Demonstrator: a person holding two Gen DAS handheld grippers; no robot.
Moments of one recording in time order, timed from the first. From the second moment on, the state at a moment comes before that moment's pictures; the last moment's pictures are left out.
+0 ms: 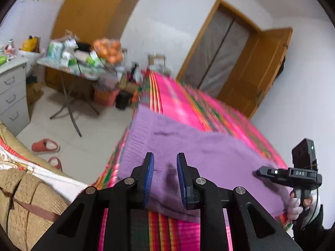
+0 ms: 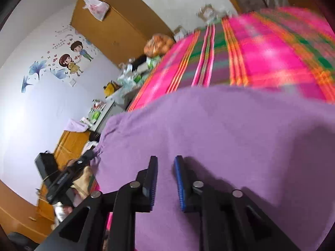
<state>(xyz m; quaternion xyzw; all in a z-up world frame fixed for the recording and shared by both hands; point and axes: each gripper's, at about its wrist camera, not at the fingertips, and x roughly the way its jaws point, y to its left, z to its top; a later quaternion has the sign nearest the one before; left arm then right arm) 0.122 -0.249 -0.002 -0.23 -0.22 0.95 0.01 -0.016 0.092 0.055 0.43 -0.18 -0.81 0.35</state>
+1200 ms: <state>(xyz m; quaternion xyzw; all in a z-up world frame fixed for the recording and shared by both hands) 0.147 -0.257 -0.020 -0.28 -0.41 0.87 -0.05 -0.023 0.105 0.047 0.43 -0.20 -0.82 0.34</state>
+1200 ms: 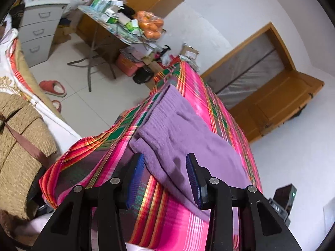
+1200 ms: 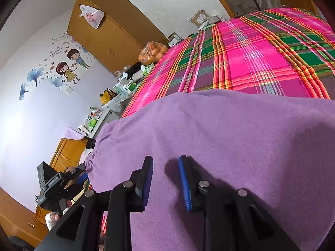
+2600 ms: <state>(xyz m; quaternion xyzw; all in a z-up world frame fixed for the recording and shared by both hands) 0.135 -0.257 -0.013 -0.23 -0.39 0.89 -0.12 -0.020 0.114 0.047 0.42 -0.23 -0.80 0.36</state>
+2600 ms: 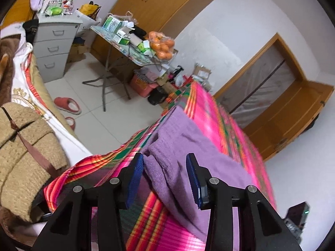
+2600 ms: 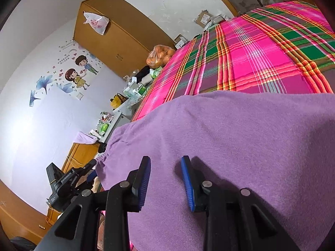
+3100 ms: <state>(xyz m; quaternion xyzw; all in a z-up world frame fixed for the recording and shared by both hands) 0.135 -0.246 -0.023 -0.24 -0.42 0.87 -0.08 -0.021 0.117 0.045 0.41 -0.25 -0.79 0.37</state>
